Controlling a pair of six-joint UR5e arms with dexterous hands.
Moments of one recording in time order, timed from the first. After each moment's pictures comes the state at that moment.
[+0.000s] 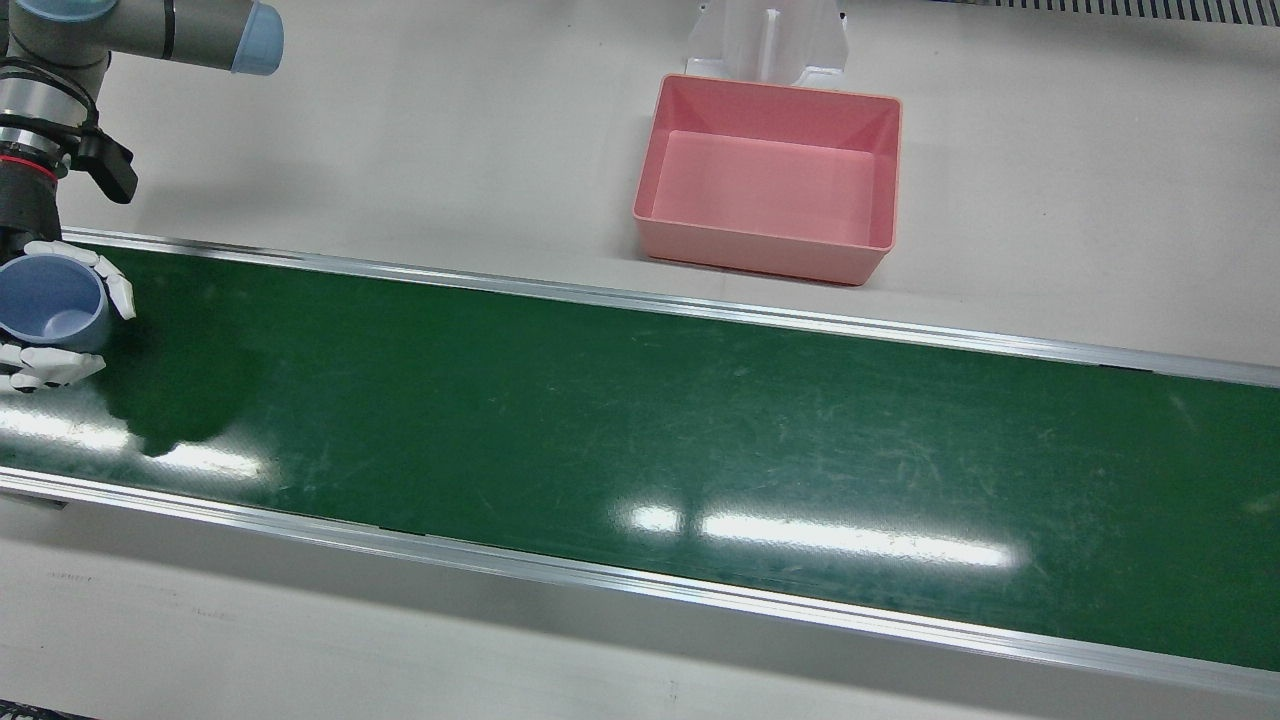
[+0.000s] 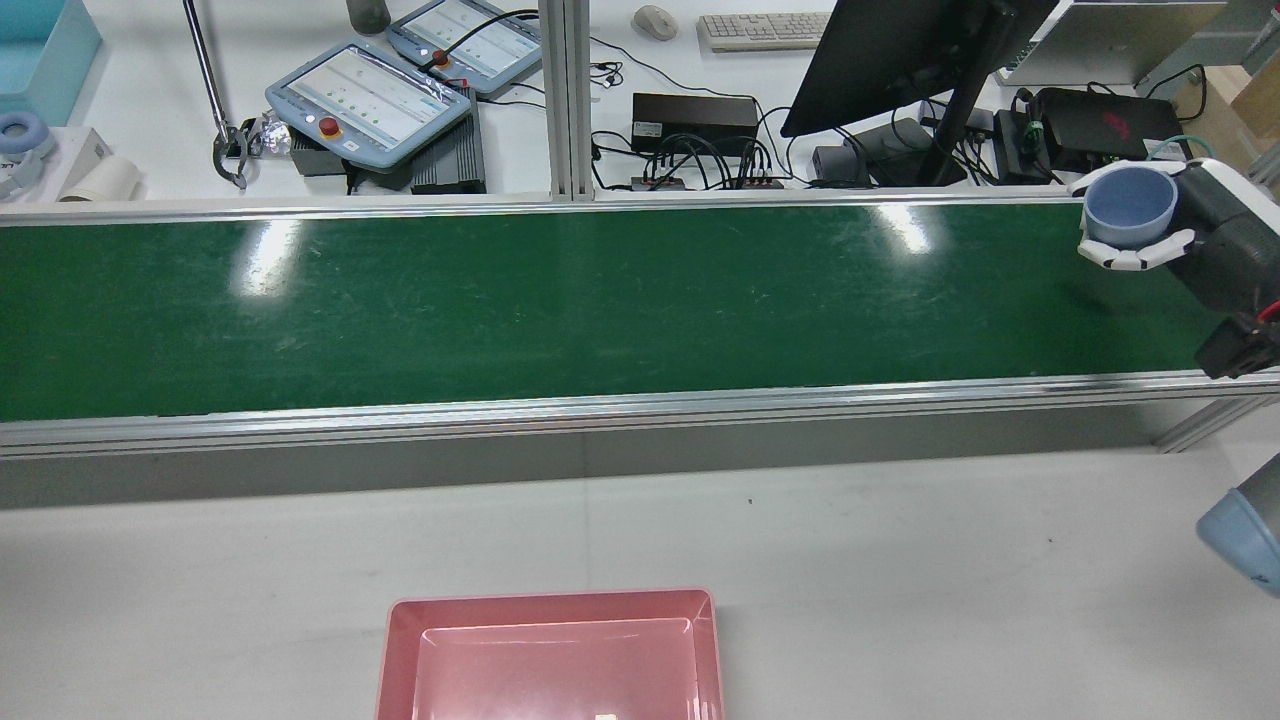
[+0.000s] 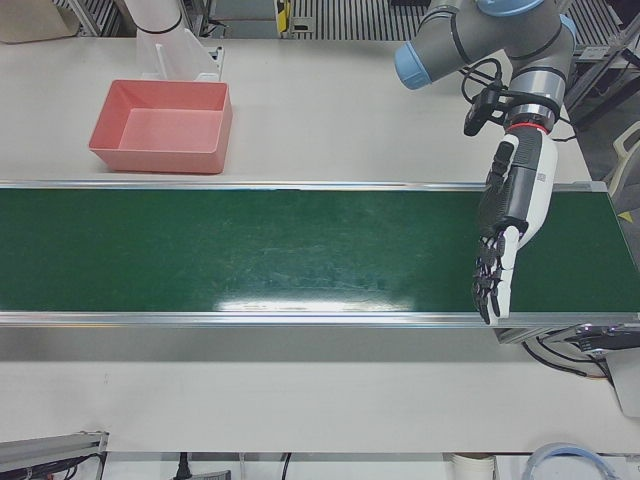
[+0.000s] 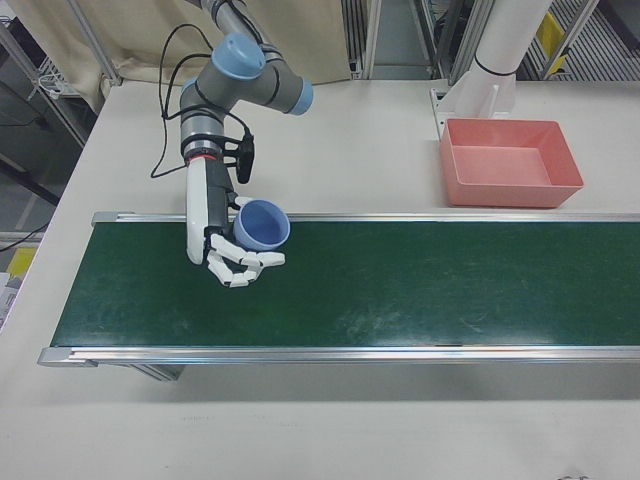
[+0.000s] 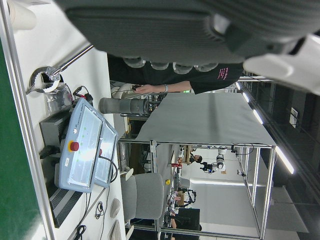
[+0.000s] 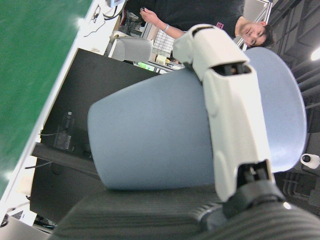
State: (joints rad) left arm -1.45 -1.68 -1.81 0.25 1.79 0.00; right arm 1.15 -1.59 1.92 -3.31 -1.27 -0.35
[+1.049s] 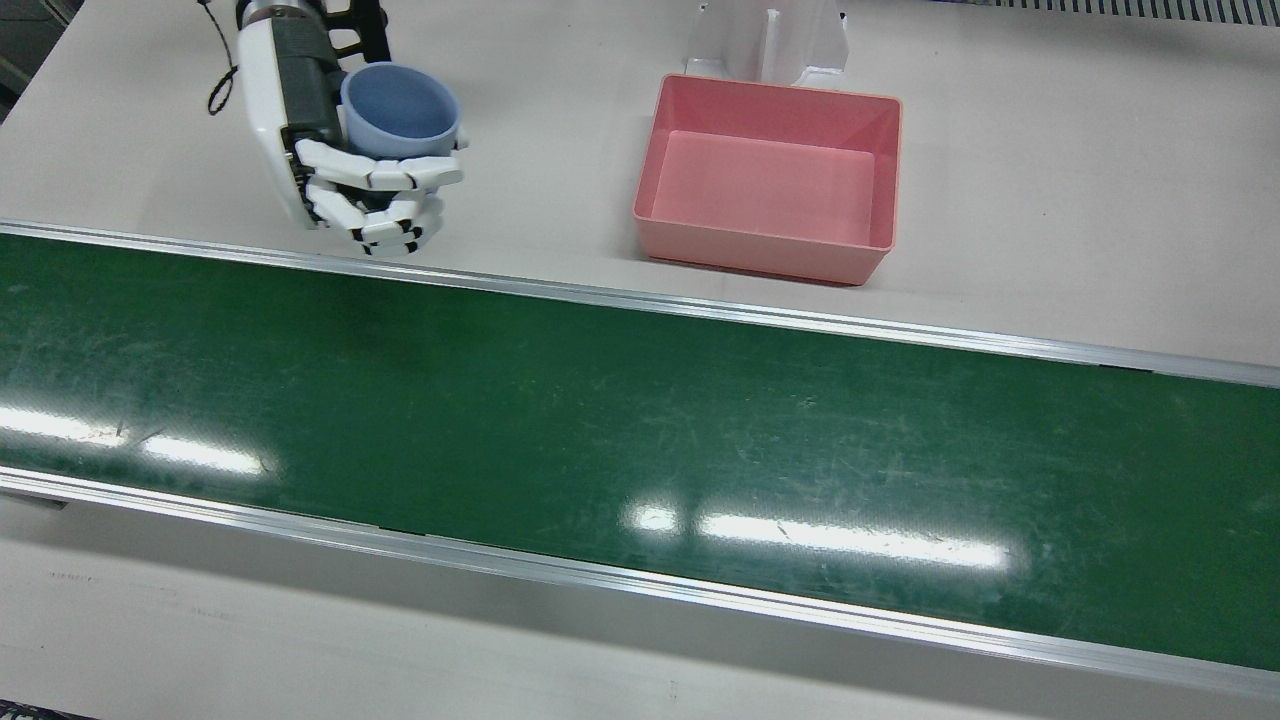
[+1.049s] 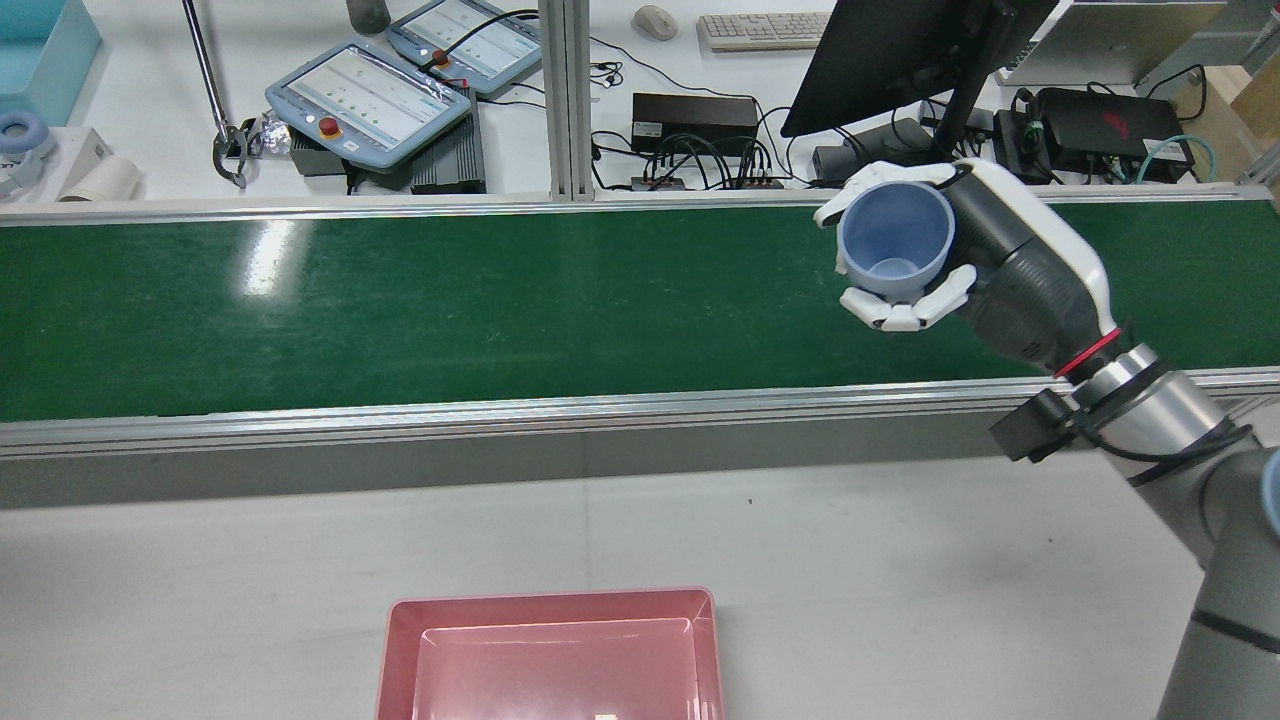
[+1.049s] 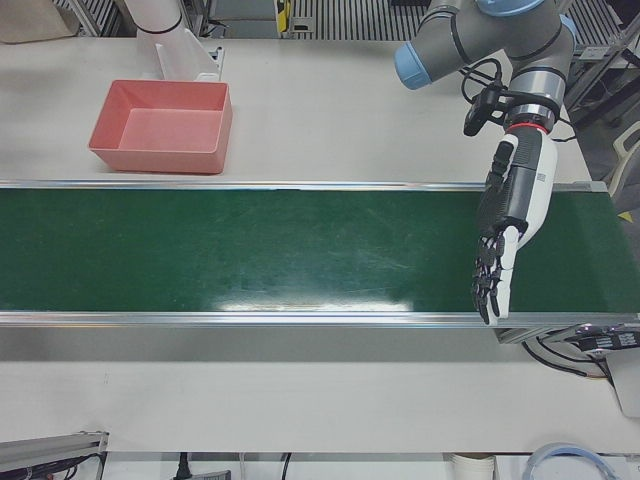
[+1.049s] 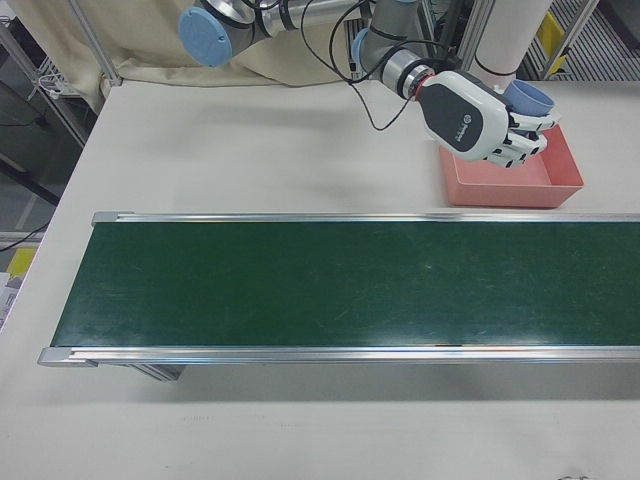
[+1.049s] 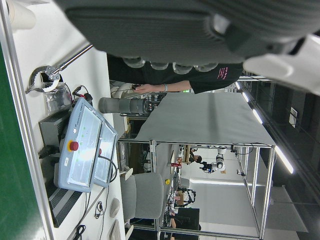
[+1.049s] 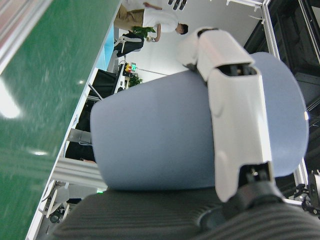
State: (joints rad) left arm -1.45 -1.68 -1.81 0.25 1.79 0.00; right arm 0.41 -1.35 2.39 -3.57 -0.89 -0.67
